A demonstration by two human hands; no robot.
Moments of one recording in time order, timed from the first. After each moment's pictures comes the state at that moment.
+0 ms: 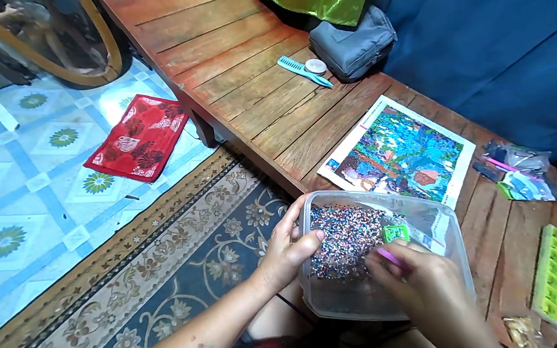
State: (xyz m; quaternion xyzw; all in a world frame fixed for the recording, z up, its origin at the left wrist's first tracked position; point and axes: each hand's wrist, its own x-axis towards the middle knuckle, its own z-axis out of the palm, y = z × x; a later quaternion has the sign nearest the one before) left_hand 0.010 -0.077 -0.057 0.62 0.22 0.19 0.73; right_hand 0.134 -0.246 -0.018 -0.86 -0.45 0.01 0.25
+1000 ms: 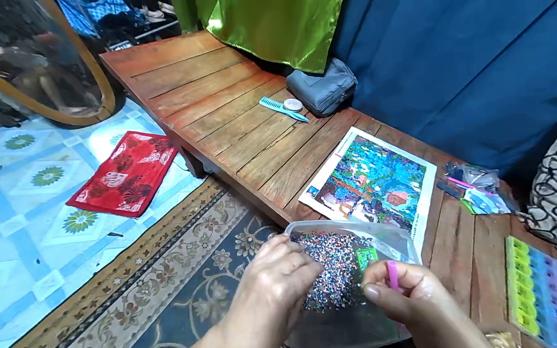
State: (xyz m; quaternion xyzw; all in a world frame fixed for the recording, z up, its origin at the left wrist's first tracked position) left_hand 0.006 -0.068 -0.027 0.90 0.01 0.36 0.24; right_hand 0.146 -0.250 0.021 -0.66 -0.25 0.38 0.60
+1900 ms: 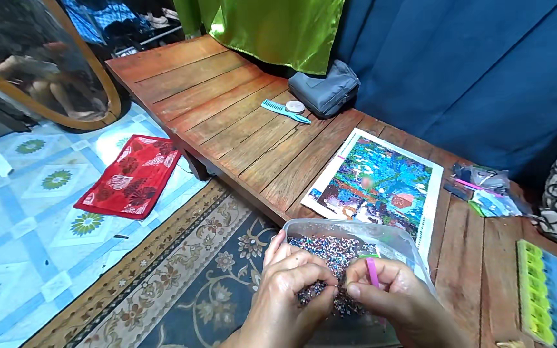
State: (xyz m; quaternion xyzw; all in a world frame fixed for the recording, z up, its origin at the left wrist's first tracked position) left_hand 0.016 -0.087 -0.033 0.83 0.09 0.33 0.44; right_hand 0.148 -0.230 0.001 -0.60 -0.27 0.42 0.62
